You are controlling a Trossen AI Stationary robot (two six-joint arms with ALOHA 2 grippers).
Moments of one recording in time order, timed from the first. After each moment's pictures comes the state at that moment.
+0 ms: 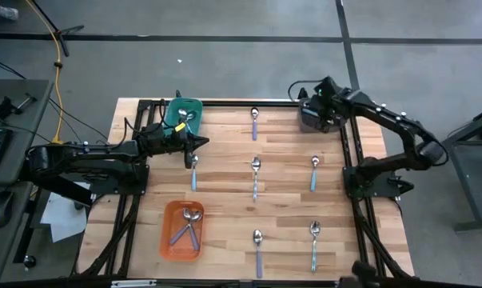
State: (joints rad) left arm 0.38 0.95 0.24 0.56 0.14 0.06; right arm -0.90 1.31 0.95 -0.77 0.26 -0.56
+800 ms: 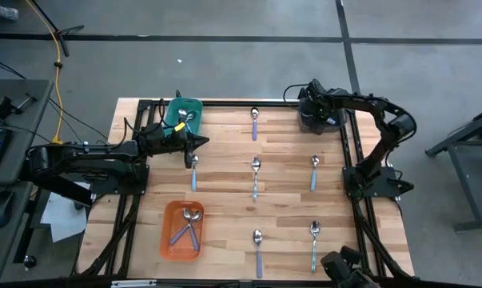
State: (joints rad) left arm 0.38 0.95 0.24 0.57 0.14 0.06; right arm -1.00 1.68 0.94 -0.61 0.24 -0.61
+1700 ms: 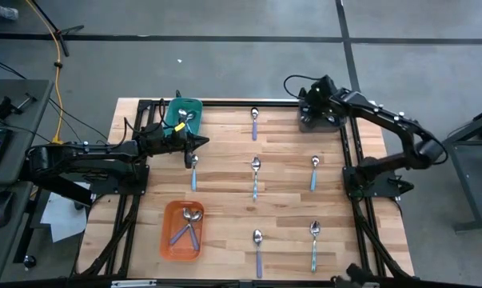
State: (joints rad) left arm 0.38 0.95 0.24 0.57 0.14 0.06; right arm -0.85 1.31 0.94 -0.63 0.12 -0.23
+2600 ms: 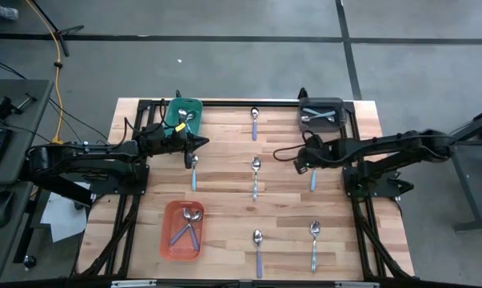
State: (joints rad) left arm 0.38 0.95 0.24 0.55 0.14 0.04; right arm -0.04 1.18 0.70 -0.85 0.42 1.03
